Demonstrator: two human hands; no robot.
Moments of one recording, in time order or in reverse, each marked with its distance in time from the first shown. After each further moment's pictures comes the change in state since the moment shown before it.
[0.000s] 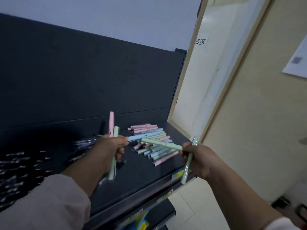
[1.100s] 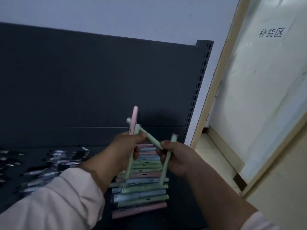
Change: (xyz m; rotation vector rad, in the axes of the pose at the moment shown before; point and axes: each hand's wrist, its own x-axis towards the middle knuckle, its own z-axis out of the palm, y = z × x) left_hand 0.145 0.002 0.172 0.001 0.292 0.054; right_hand 0.234 -0.073 0.008 -0.001 -0.545 0.313
